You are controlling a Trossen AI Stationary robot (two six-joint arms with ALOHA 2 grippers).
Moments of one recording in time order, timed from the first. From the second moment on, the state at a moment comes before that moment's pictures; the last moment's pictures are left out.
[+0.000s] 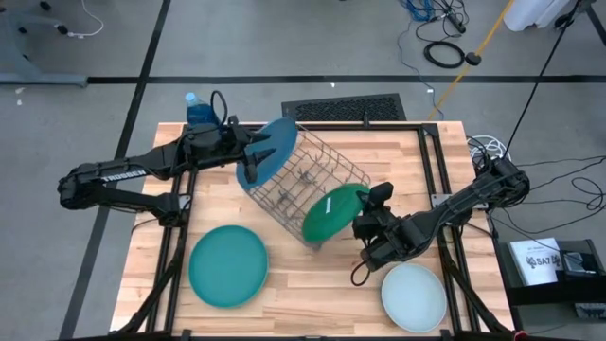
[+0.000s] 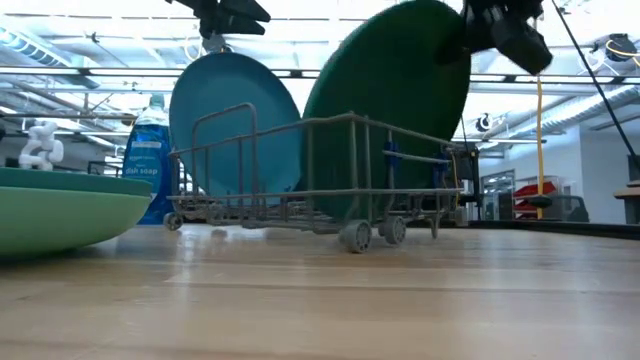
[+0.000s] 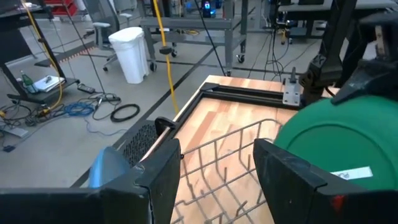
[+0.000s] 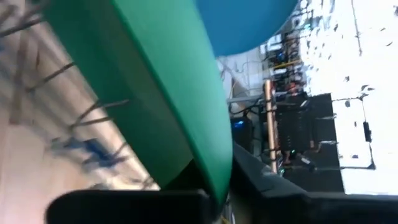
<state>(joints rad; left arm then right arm) 0.27 1.01 0.95 -0.17 -0.10 0.06 0.52 1.54 1.19 -1.08 1.16 0.18</state>
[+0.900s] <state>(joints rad) 0.26 1.01 0.95 -0.22 -0.10 0.07 0.53 1.54 1.37 -1.09 1.16 0.05</state>
